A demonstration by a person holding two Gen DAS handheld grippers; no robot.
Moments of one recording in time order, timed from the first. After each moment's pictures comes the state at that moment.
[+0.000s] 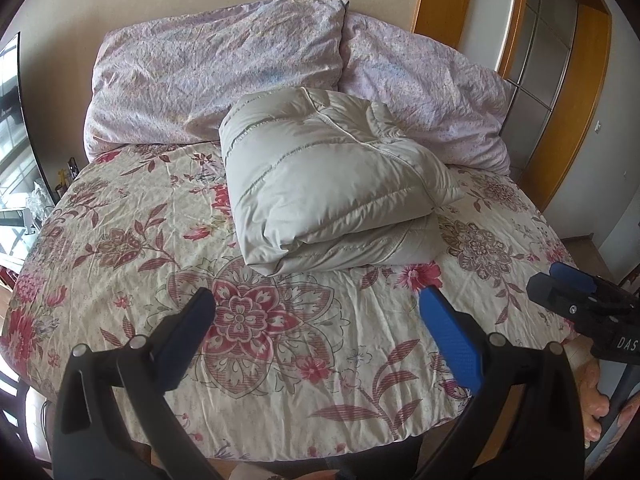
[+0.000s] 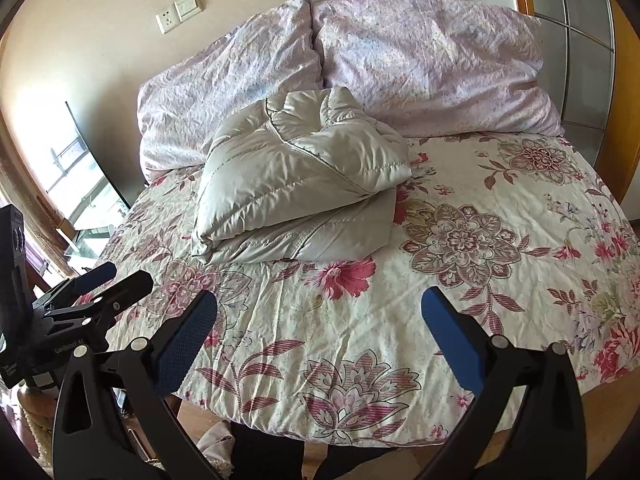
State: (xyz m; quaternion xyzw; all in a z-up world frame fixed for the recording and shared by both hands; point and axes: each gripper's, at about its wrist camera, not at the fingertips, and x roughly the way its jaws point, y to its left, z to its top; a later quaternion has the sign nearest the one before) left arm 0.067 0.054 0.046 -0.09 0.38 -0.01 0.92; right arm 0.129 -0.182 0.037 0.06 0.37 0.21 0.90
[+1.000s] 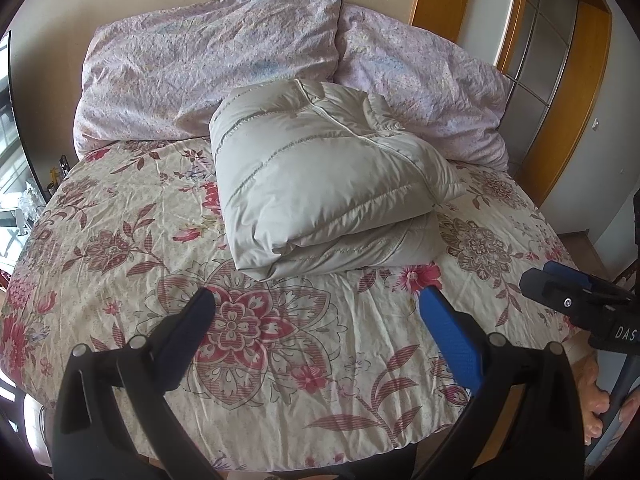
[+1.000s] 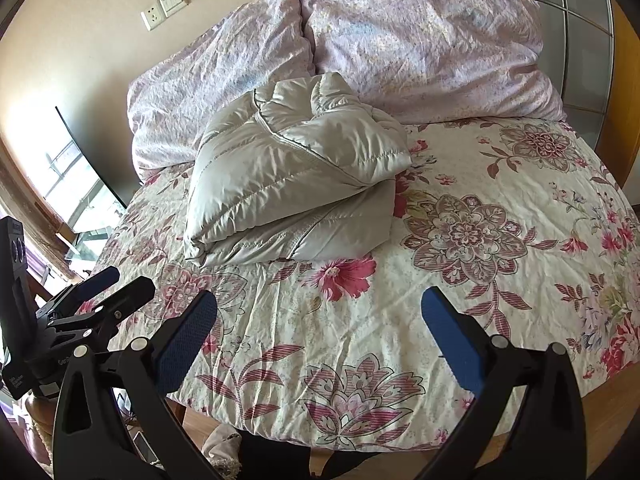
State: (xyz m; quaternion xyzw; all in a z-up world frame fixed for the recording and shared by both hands) left arm 0.081 0.053 0.040 -0.09 0.39 -0.02 0.92; right arm 0.150 -0.182 0.032 0.08 0.39 0.21 0.89
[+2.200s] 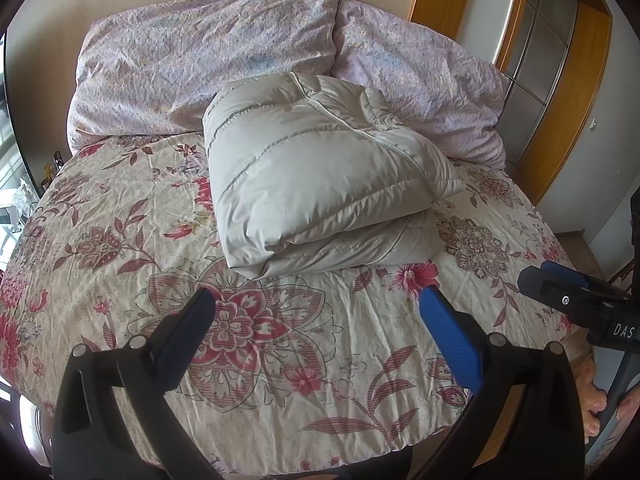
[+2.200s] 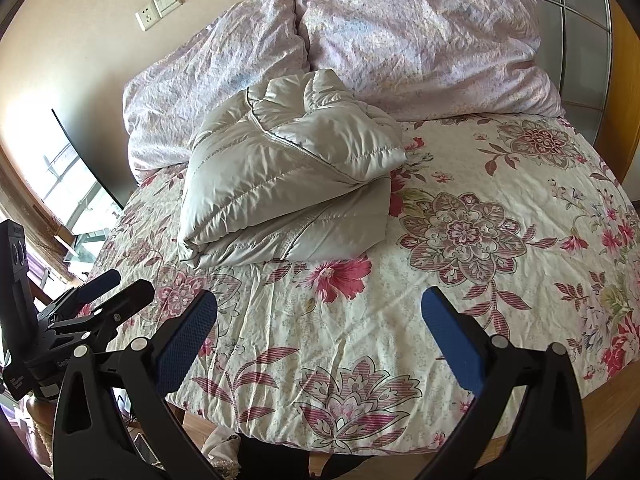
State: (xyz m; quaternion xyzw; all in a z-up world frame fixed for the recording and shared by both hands) left arm 0.085 0.054 0.034 -0.10 0.40 -0.03 0.91; right arm 0.155 -0.187 0.027 0.08 0.39 0.21 0.89
